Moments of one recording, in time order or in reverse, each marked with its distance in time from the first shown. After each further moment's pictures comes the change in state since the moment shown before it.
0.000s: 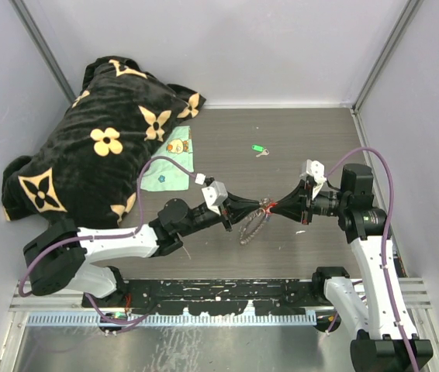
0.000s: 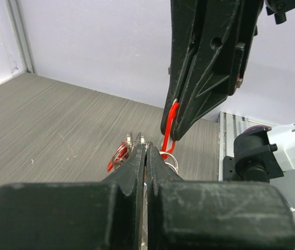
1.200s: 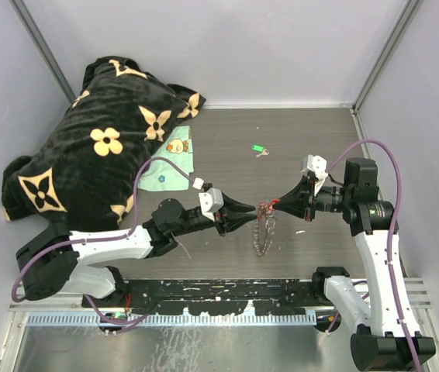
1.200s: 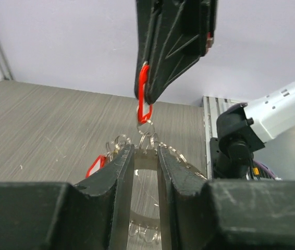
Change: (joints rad) left arm 0.015 -0.045 -0.070 0.020 0.115 0.030; right arm -0.011 0.052 0.132 -0.161 0.031 -0.105
